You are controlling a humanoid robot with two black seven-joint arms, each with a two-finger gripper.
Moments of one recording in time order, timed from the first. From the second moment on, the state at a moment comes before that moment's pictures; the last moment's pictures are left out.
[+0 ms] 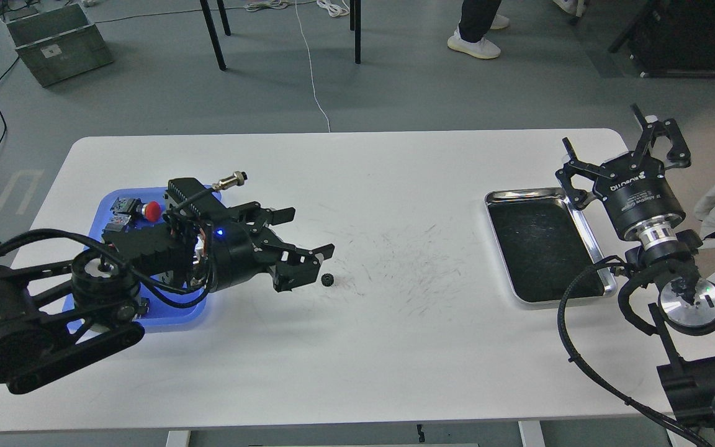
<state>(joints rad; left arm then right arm) -0.72 0.59 -0.31 -1.50 1.97 -0.05 -0.07 0.20 -0.18 1.57 1.25 -0.22 0.28 -0.01</state>
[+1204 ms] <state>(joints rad) -0.56 0.30 -0.31 -1.14 2.18 0.03 0.02 0.15 -0.18 1.63 1.17 -0.17 0.28 0.02</state>
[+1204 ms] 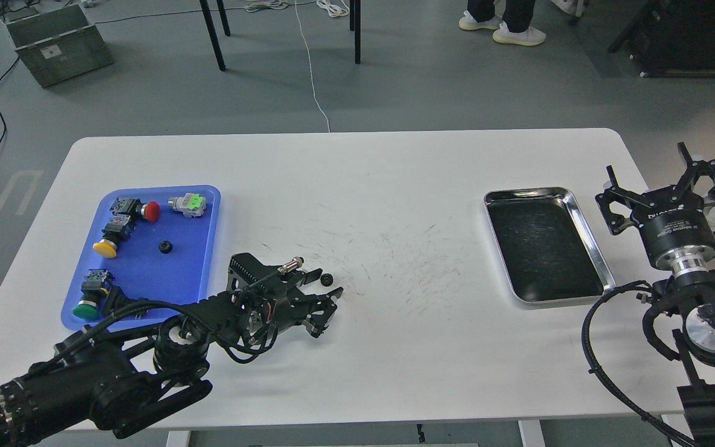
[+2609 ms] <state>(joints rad) -0.47 1.07 -0.42 -1.47 1.71 0.24 -0.01 0.16 -0.20 1.58 1.16 -0.17 0.27 0.01</state>
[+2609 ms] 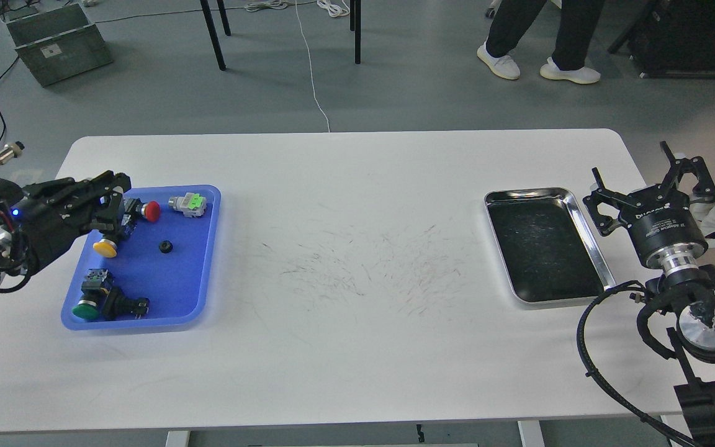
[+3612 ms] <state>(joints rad) -0.36 0.78 -0.42 -1.19 1.72 0.24 -0.01 0.15 -0.24 1.56 1.16 -0.17 0.27 0.01</state>
